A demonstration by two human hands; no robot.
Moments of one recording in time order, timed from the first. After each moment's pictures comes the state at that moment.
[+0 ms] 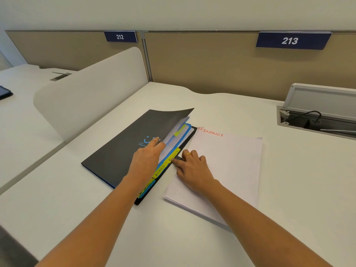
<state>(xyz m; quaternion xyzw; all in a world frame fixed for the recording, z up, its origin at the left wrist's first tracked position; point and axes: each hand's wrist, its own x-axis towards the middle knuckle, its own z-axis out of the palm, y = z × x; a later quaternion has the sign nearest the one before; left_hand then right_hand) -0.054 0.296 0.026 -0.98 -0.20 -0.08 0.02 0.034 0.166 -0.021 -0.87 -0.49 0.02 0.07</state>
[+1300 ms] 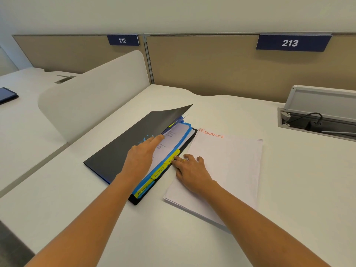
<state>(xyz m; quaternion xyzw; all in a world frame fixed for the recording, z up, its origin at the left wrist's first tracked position) -0.064 0.301 0.044 -0.97 -0.19 -0.11 -0.07 0.033 0.169 -0.021 -0.85 -0.51 0.06 0.09</state>
